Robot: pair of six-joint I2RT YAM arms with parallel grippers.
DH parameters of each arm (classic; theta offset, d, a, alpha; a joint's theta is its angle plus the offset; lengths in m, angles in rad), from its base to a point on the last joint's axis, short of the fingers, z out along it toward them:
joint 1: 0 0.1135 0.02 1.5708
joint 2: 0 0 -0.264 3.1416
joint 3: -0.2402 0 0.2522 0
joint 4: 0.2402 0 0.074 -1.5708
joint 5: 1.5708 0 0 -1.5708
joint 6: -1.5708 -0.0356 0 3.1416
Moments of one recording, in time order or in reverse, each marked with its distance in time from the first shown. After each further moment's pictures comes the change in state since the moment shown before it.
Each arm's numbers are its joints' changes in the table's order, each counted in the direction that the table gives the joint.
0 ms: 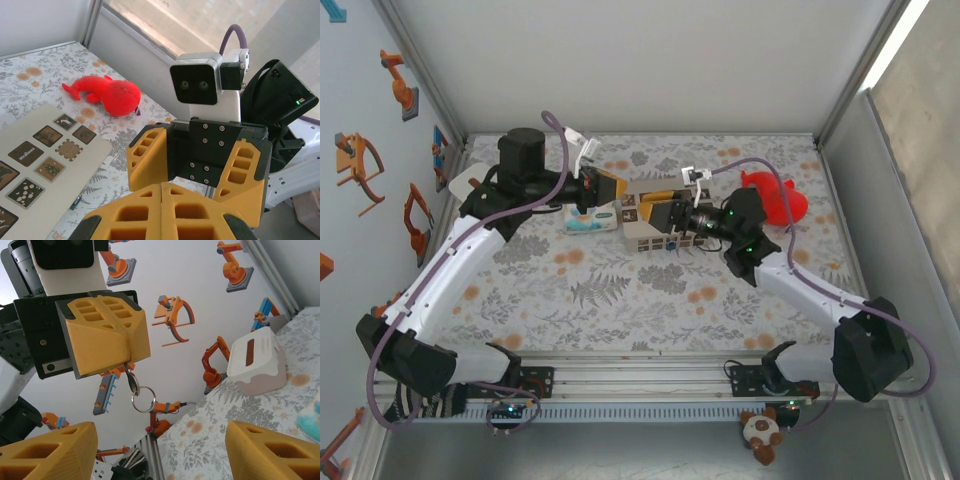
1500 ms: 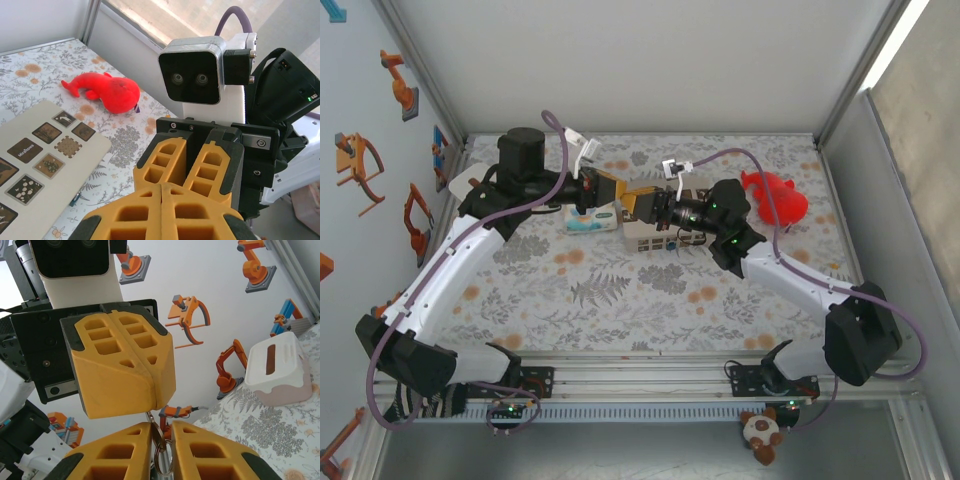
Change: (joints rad) left arm 0.000 -0.001 -0.011 0.028 0.003 -0.009; right arm 0.073 -0.083 -0.111 0.004 0.031 0.002
